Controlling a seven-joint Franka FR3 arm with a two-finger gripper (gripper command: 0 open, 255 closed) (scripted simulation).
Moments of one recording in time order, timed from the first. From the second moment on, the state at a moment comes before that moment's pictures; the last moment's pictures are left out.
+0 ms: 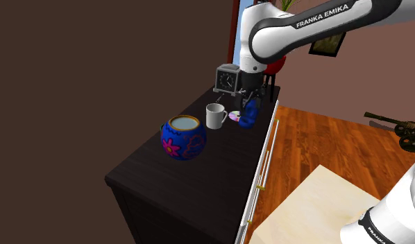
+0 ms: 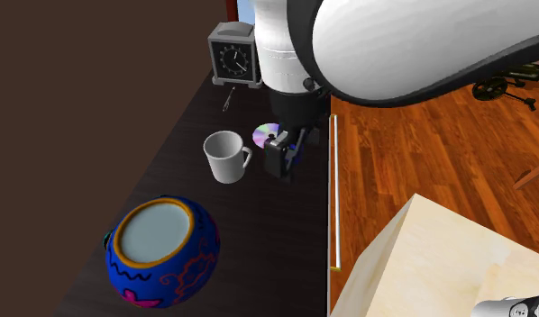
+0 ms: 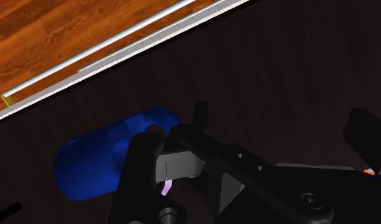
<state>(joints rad) 0.00 -0.10 0.17 -2.13 -0.06 1.92 0.17</state>
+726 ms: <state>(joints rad) 0.03 0.30 0.18 -1.74 -0.13 1.98 0.30</state>
